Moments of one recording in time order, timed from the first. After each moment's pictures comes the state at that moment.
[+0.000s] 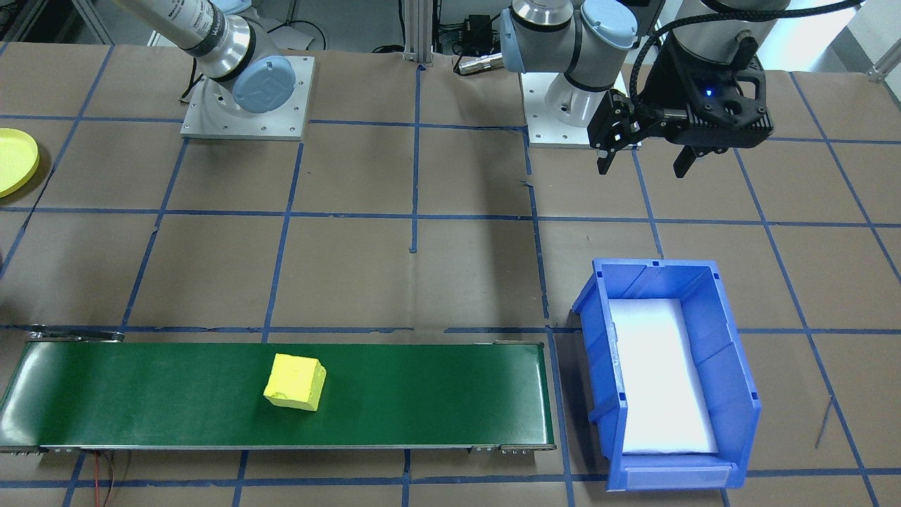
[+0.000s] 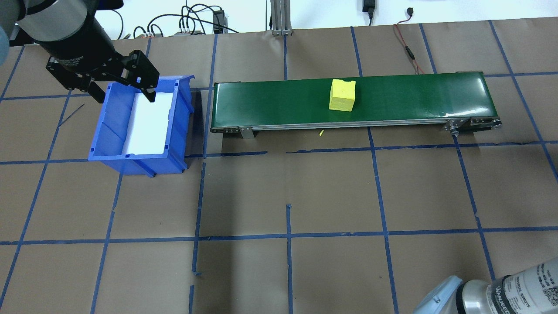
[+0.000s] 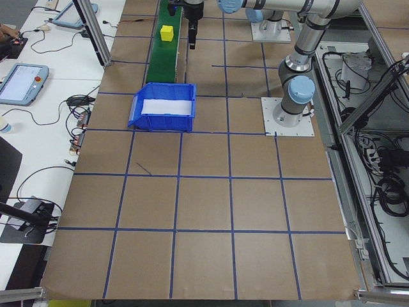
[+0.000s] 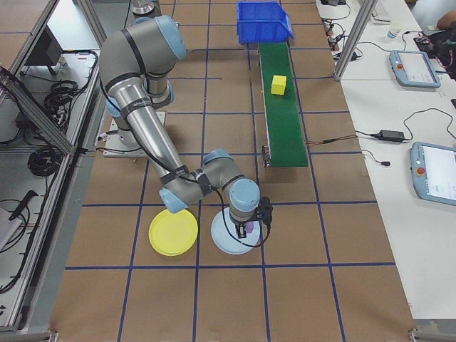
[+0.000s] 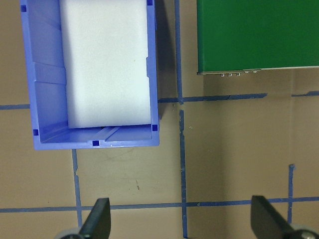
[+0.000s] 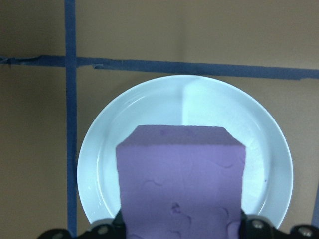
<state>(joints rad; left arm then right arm) -1.52 -1.55 -1.52 -1.62 1.58 0.08 0.57 -1.05 1.55 -2.01 -1.54 -1.07</state>
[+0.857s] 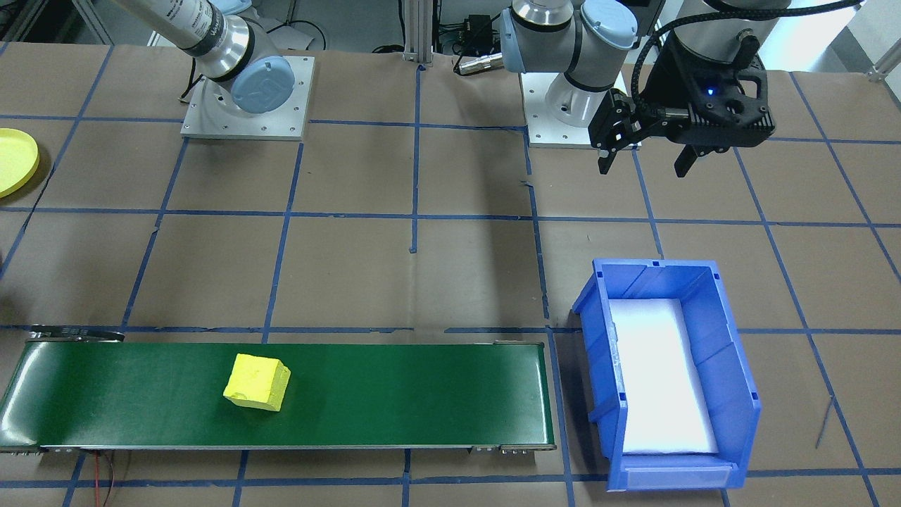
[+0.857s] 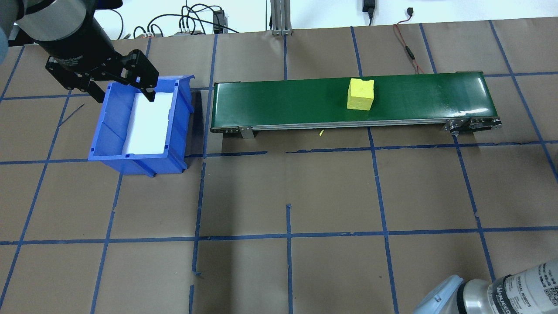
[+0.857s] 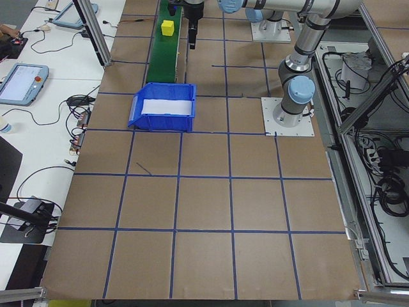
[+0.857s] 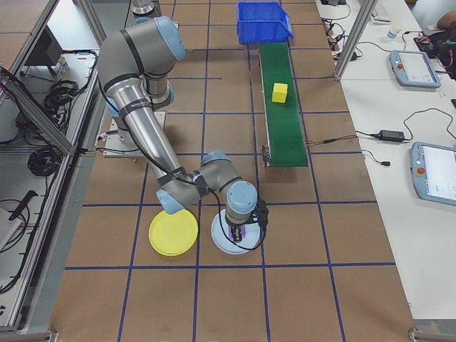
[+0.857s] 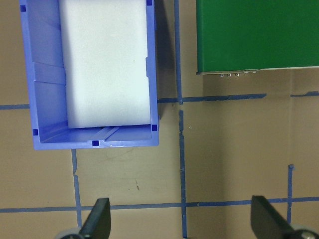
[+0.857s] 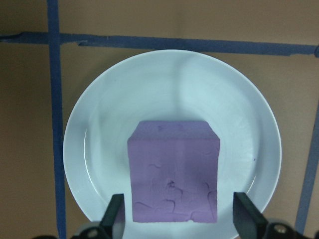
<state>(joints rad) -1.52 -1.55 -1.52 -1.62 1.58 0.08 0.56 -1.06 1.55 -2.01 -1.58 -1.07</state>
